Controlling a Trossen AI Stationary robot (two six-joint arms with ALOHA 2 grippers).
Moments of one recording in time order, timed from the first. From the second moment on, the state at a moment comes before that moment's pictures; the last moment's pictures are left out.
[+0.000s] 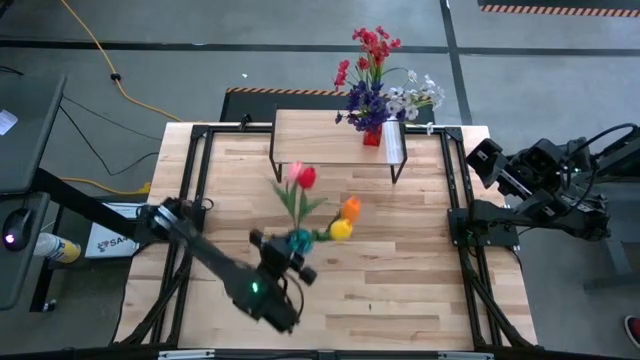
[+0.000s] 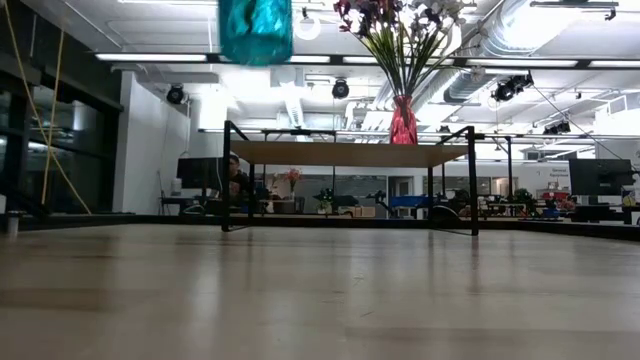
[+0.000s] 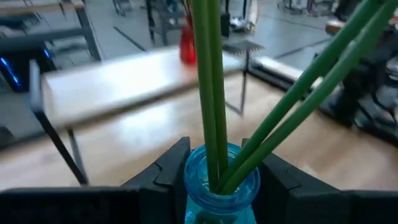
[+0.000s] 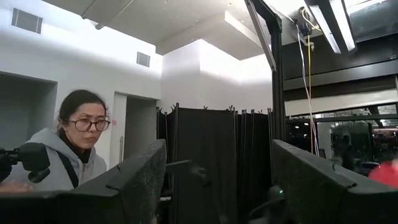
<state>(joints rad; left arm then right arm) -0.66 2.00 1.85 -1.57 -1.31 -1.76 -0.28 0.50 0.82 0.50 -0.88 0.65</state>
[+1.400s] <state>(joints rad) 0.12 1.78 1.85 -1.02 -1.25 -1.03 -0.28 0.50 0.89 0.62 -0.99 0.62</state>
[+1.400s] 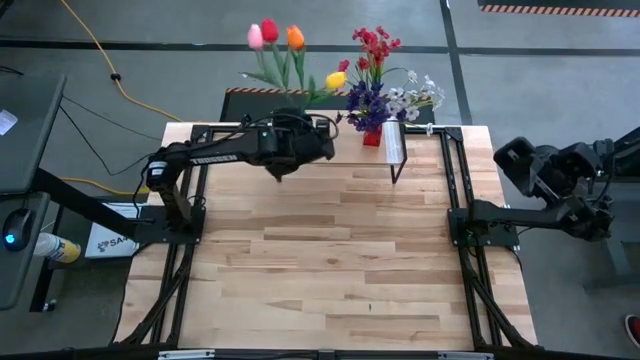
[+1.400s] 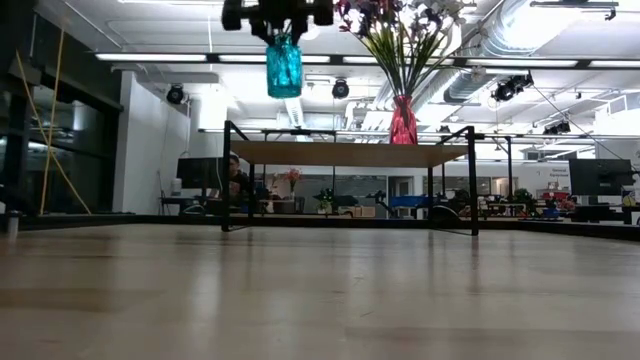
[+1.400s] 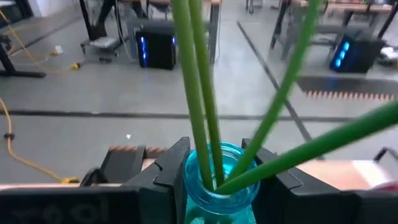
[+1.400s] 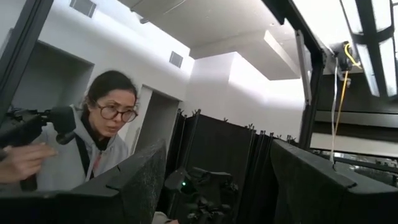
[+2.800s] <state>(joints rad) 0.22 1.96 1.76 -1.00 -1.28 -1.28 -0.28 0.50 0.89 0.57 -1.06 0.65</state>
